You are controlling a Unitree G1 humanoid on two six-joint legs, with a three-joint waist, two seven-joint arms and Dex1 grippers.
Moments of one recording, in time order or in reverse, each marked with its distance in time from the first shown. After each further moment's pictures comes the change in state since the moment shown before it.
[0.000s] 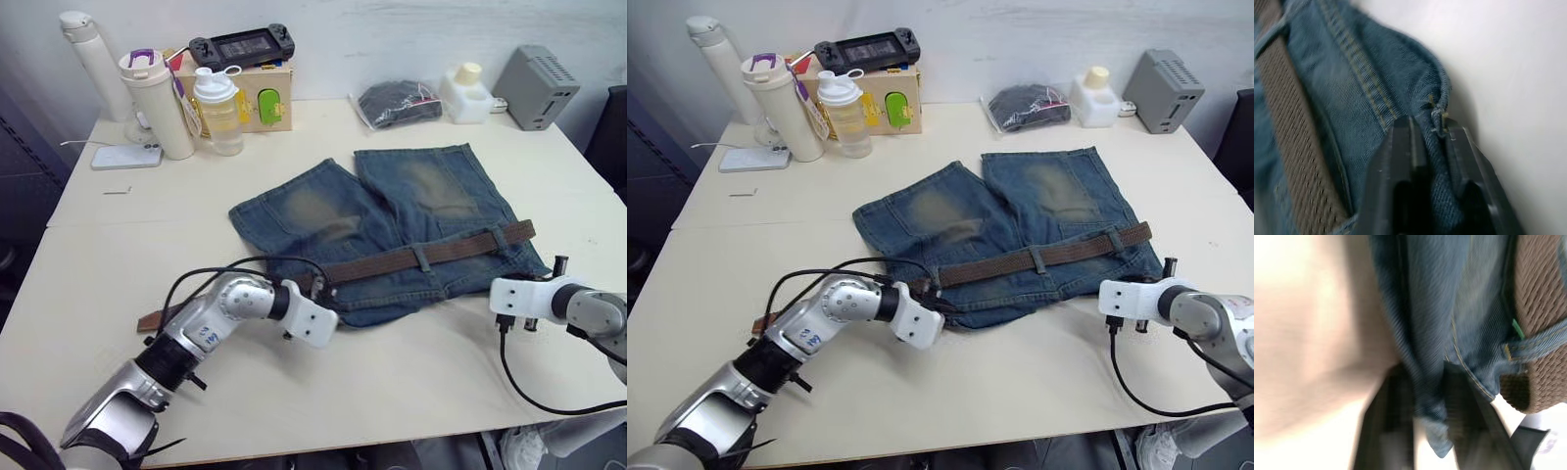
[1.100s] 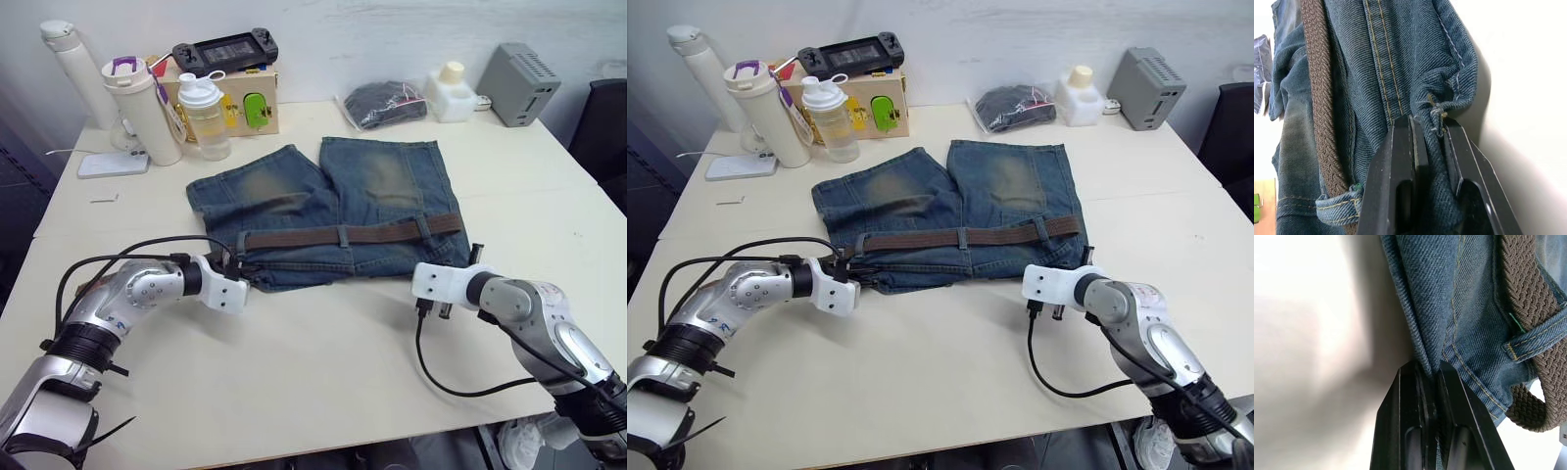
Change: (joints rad) left arm -0.004 0.267 0.153 0.390 0.115 -0.444 0.273; right arm -0.191 0.308 0.193 -0.243 -0.077 0.320 0.077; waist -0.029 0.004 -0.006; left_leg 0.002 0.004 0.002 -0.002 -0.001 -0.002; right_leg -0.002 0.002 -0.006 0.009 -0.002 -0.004
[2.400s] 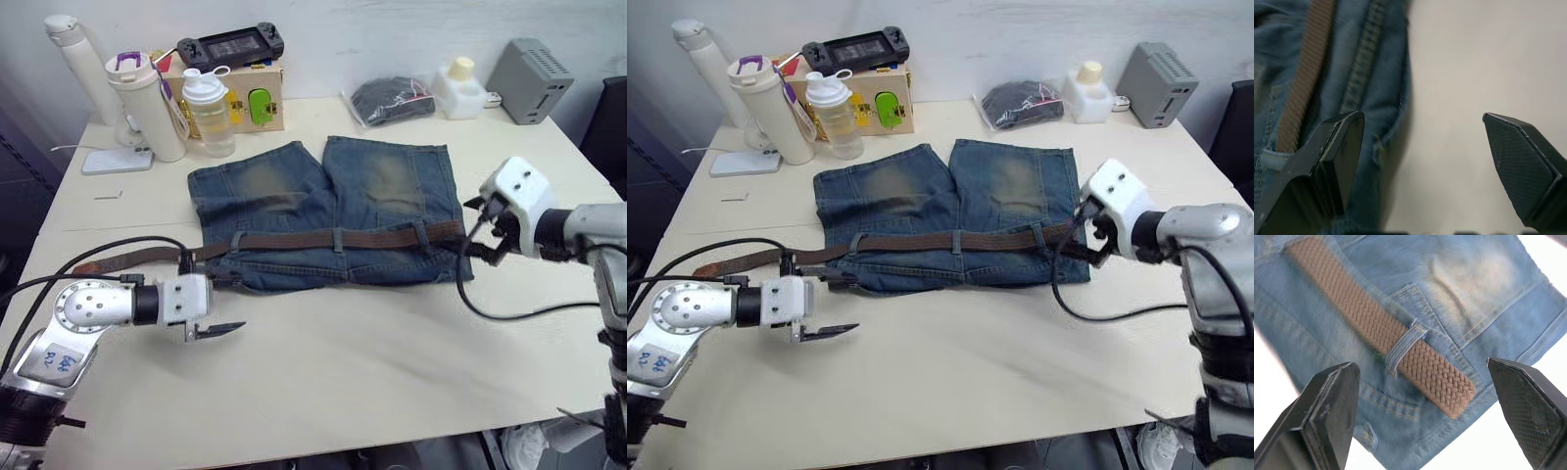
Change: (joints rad) left arm 0.371 0.061 0.326 -0.611 -0.608 0.674 -0.401; right arm -0.419 -0.010 -0.302 0.155 0.574 0.637 0.235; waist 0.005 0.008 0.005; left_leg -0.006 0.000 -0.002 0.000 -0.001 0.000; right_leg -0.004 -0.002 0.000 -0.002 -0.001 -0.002
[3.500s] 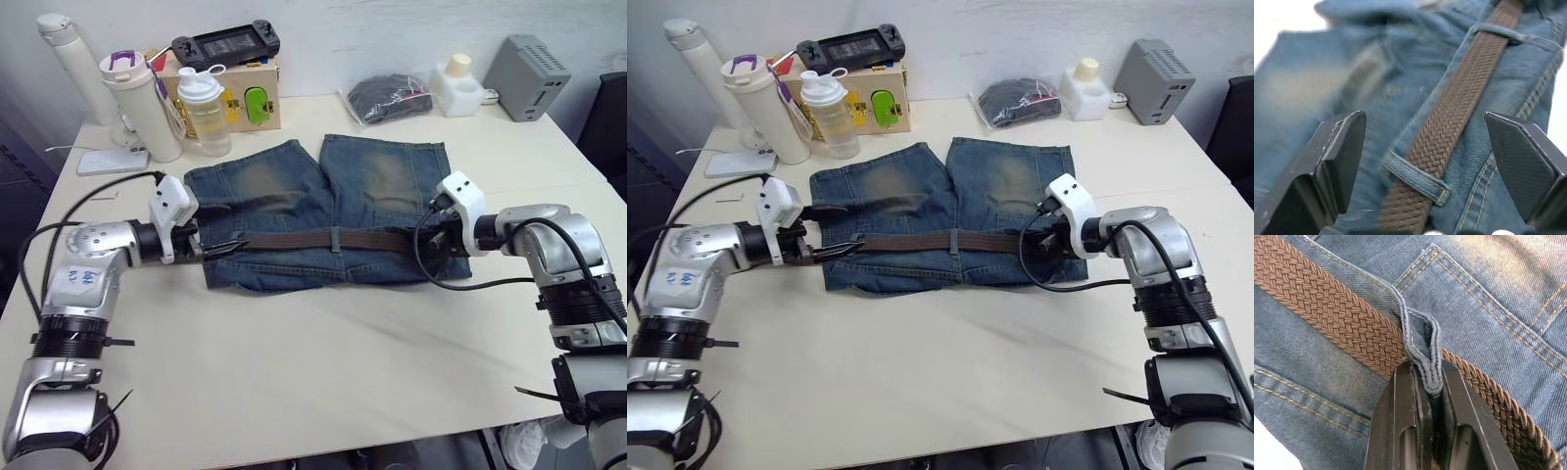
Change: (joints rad) left arm -0.433 -0.236 0.054 0.512 -0.074 0.439 -0.007; right arm -0.104 0.117 0.181 0.302 0.077 -0.044 -0.073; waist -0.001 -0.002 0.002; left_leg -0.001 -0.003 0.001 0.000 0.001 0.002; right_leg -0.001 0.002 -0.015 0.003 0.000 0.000
